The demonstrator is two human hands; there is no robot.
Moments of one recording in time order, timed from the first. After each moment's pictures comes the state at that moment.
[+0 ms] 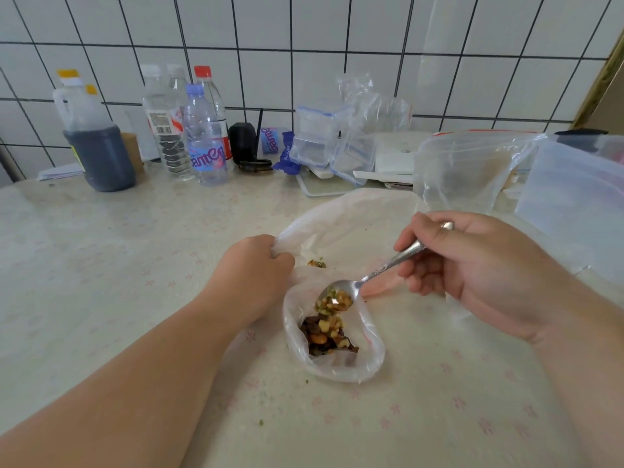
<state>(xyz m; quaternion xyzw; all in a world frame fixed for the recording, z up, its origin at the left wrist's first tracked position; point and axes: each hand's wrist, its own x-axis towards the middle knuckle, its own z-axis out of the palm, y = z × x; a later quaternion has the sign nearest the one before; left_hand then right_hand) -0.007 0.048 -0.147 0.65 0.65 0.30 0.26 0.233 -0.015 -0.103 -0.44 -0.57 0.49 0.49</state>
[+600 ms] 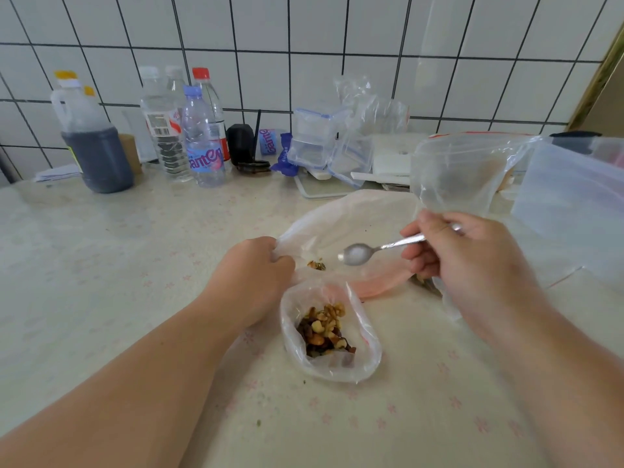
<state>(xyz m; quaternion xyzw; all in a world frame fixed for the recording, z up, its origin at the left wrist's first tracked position) -0.008 0.048 -0.150 0.67 0.64 0.30 0.24 0.225 -0.005 -0.123 -0.58 -0.52 0.27 0.57</state>
